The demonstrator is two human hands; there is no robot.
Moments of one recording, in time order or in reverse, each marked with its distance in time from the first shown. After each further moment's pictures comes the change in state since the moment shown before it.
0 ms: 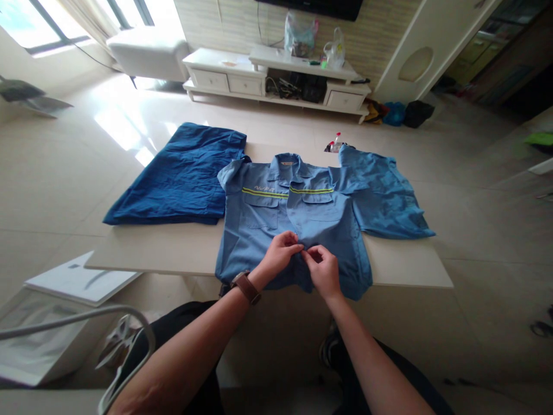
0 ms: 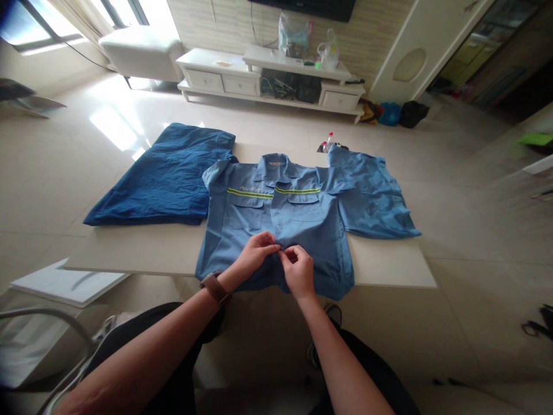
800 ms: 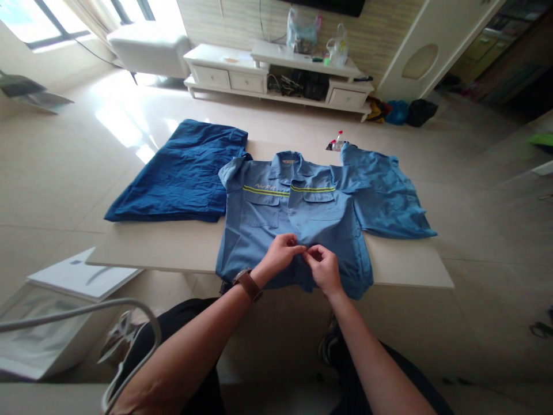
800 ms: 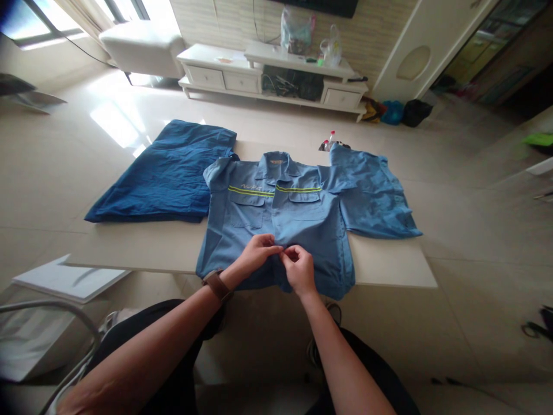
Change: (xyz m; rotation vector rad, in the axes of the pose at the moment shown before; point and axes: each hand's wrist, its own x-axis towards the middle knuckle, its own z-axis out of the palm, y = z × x) left_hand -0.001 -0.001 -0.005 0.270 -0.030 -0.009; right_hand 0.003 -0.002 0.002 0.165 -0.056 0.154
